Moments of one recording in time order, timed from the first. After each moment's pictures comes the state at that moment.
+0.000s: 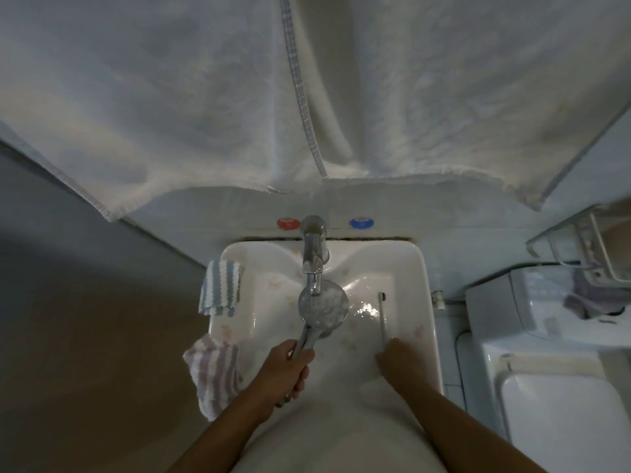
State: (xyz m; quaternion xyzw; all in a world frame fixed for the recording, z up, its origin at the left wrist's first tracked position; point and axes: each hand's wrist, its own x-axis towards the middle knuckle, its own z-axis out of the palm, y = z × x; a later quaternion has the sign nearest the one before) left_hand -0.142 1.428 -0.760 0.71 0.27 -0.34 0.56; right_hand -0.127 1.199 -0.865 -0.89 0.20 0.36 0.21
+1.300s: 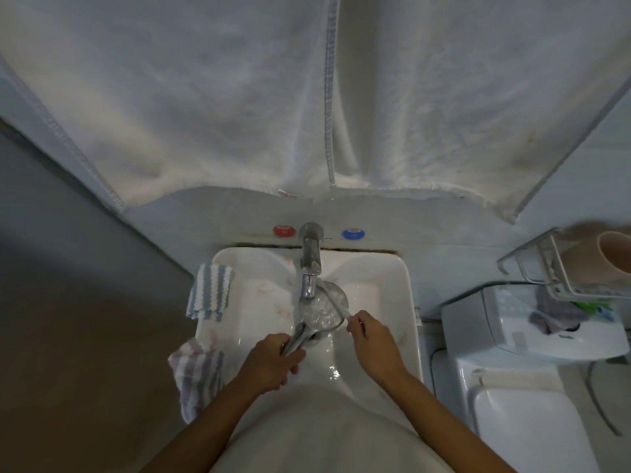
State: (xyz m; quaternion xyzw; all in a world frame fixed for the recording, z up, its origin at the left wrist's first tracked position) left_hand -0.127 1.441 -0.758 0.83 0.13 -0.34 0.43; right_hand -0.111 1.232 -0.774 -0.89 0.10 0.17 0.42
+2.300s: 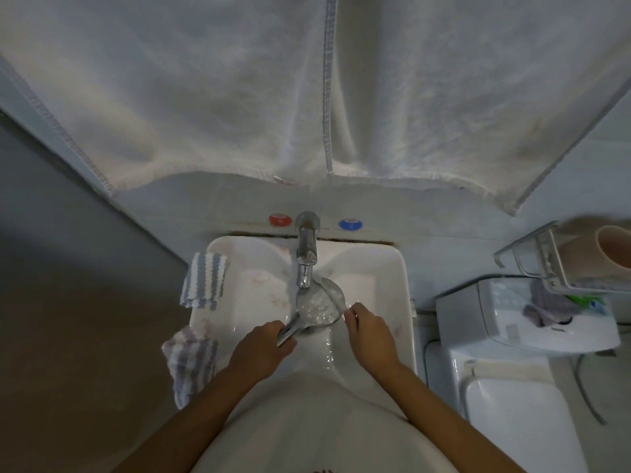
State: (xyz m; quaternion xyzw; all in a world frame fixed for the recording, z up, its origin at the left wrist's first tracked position) left_hand -0.124 1.448 -0.787 0.91 0.06 -0.28 0.31; right_hand -0.110 1.229 -0.781 -0.93 0.05 0.15 0.33
